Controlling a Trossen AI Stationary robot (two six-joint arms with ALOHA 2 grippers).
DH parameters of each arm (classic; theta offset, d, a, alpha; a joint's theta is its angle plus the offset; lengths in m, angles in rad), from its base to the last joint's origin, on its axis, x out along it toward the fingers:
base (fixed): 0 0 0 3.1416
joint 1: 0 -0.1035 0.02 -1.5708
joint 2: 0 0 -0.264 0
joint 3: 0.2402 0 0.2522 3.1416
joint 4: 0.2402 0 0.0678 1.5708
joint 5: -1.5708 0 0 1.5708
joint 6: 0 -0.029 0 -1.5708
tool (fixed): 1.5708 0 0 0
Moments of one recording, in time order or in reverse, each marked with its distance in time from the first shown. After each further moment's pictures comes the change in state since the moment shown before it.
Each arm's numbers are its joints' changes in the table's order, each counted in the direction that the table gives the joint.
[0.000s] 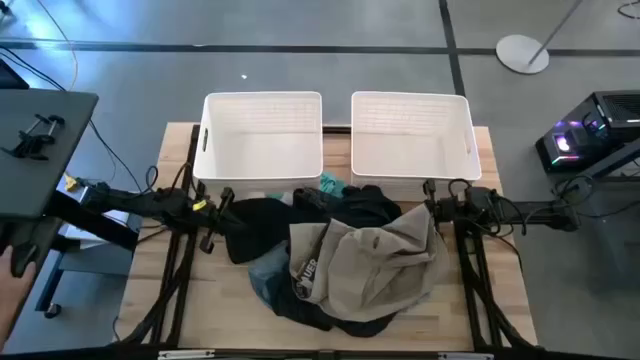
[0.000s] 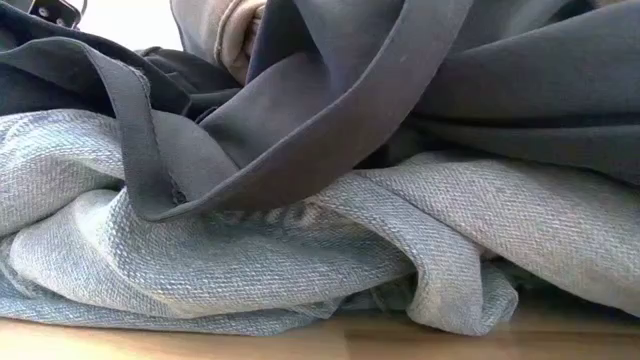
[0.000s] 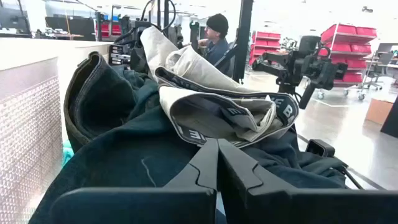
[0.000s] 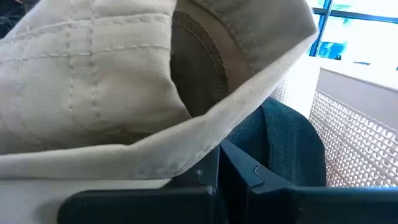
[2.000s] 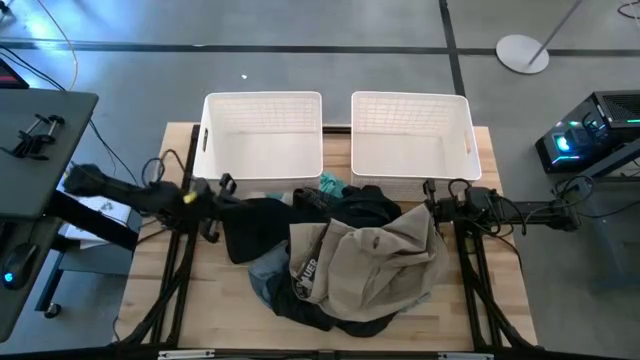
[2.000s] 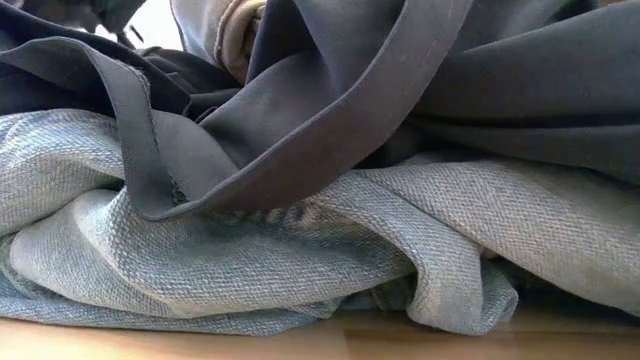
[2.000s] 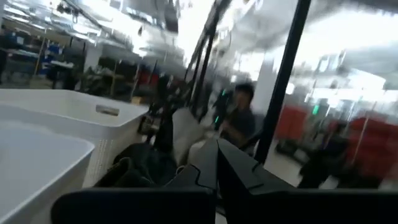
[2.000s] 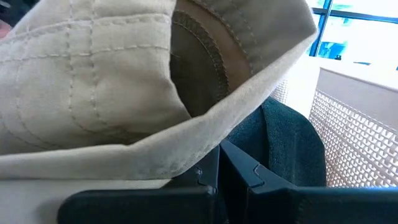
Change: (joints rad) left arm 0.087 -0.526 0.196 -0.546 0.273 0.108; right arm 0.000 0.000 0.000 0.000 0.000 0.000
